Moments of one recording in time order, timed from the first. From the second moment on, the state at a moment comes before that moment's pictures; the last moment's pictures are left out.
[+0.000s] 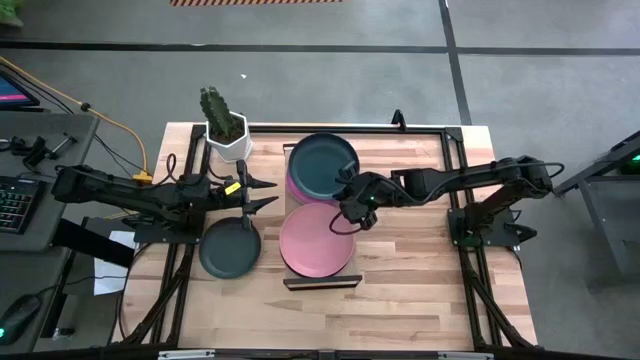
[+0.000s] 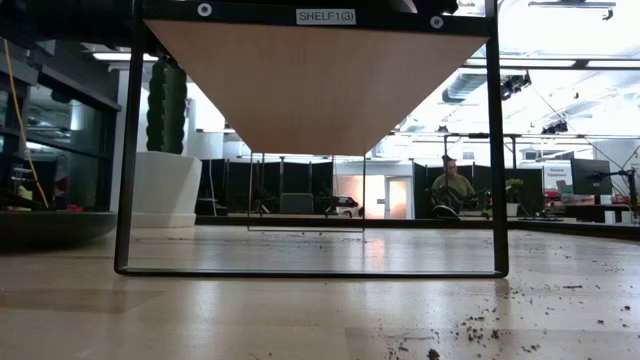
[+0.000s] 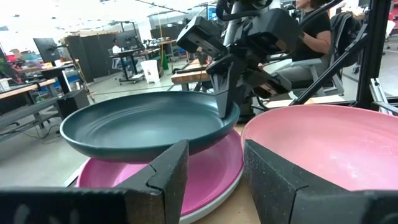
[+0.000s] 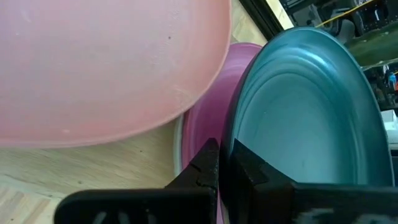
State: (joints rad) left arm -0.05 0.77 0.33 0.46 -0.22 0.17; right arm 0.06 1.50 1.22 -0.44 0.27 -0.78
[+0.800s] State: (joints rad) left arm -0.05 0.77 0.33 0.46 -0.22 0.17; right arm 0.06 1.50 1.22 -0.38 0.21 -0.70
